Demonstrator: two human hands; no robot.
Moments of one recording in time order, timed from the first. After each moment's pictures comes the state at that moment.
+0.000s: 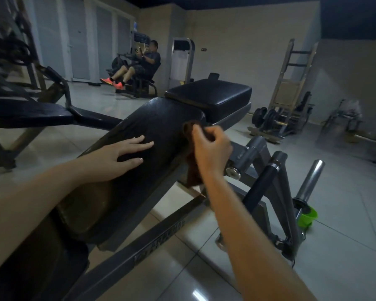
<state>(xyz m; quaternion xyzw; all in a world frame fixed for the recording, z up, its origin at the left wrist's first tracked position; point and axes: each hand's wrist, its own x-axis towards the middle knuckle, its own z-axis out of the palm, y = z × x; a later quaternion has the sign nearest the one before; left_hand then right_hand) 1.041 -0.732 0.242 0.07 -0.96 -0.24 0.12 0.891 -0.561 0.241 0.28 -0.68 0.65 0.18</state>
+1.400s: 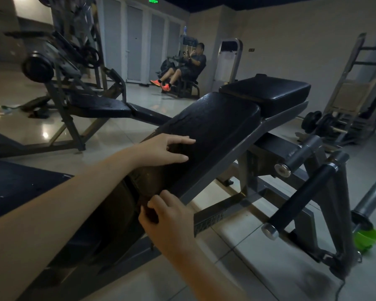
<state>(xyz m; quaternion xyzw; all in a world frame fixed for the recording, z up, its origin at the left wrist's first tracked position) 1.086 -0.725 0.228 0.11 -0.94 -0.31 0.13 1.059 -0.600 0.089 0.57 -0.66 0.40 0.28</state>
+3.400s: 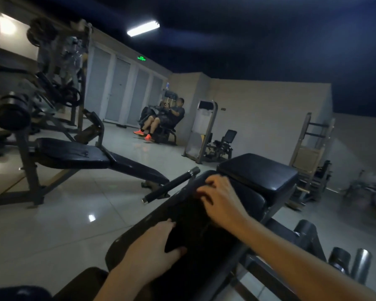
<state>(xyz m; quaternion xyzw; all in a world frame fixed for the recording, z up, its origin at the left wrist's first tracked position) 1.069 -0.771 0.213 0.17 -0.91 -0.32 0.19 0.873 -0.672 0.286 0.56 -0.75 0.14 0.31</state>
